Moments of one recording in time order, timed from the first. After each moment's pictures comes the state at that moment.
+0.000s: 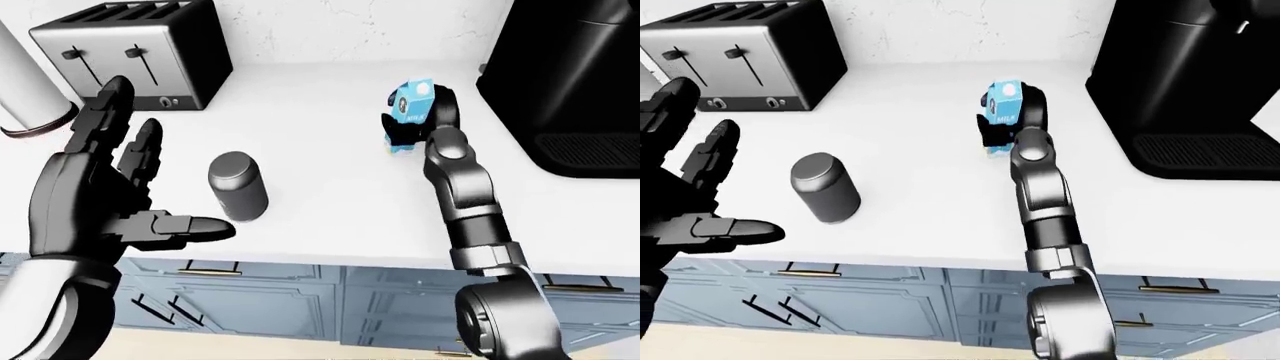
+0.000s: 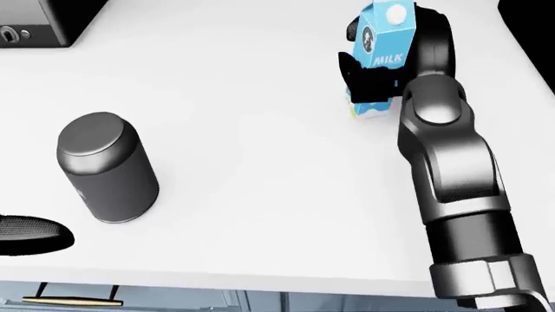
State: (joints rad) left arm -0.28 0.47 0.52 -0.96 -0.83 1.09 0.29; right arm -0.93 -0.19 -0.10 0.48 -0.01 0.41 -0.20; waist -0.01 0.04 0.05
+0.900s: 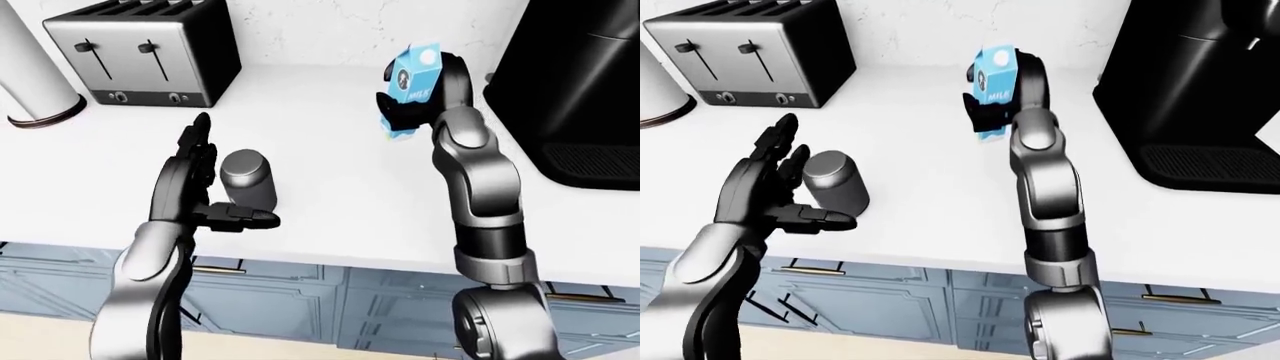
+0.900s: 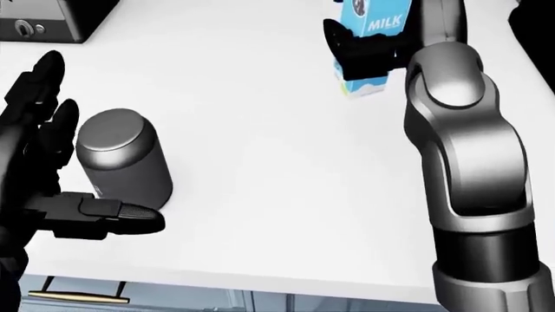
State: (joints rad) left arm -0.33 0.22 0.16 -0.65 -0.05 0.93 -0.10; right arm -0.91 -0.17 -0.08 0.08 -0.02 0.66 -0.11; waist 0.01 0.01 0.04
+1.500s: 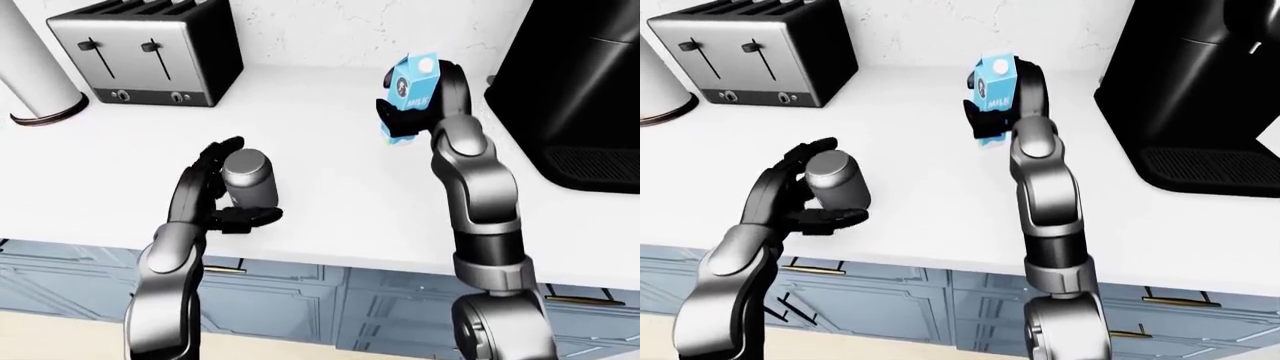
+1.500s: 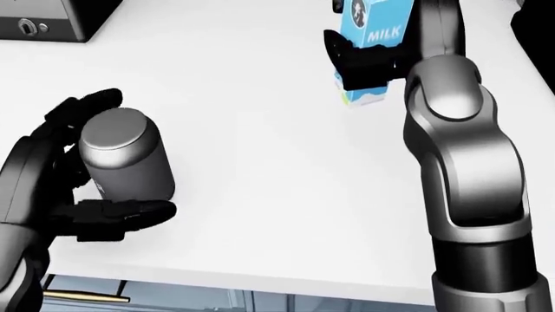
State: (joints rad) left arm -0.31 0.16 0.13 -0.51 0.16 0.86 -0.20; right arm -0.87 -0.16 -0.08 0.06 -0.02 0.64 -0.11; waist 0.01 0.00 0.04
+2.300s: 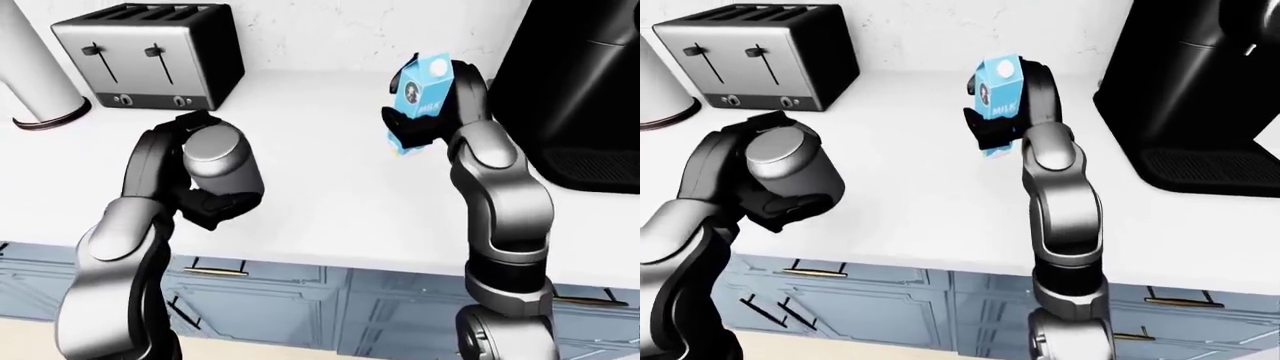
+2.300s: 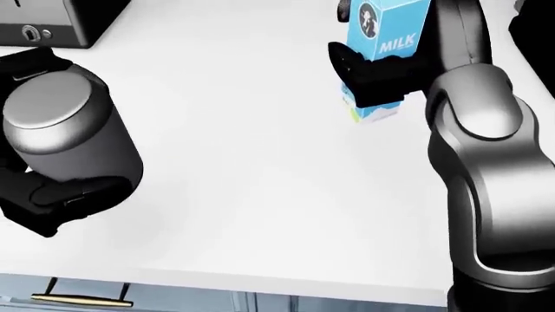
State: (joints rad) left arm -0.50 0.27 0.21 -0.72 0.07 1.19 -0.21; right arm -0.81 -0.17 -0.08 -0.24 -0.06 0.87 0.00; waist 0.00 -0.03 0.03
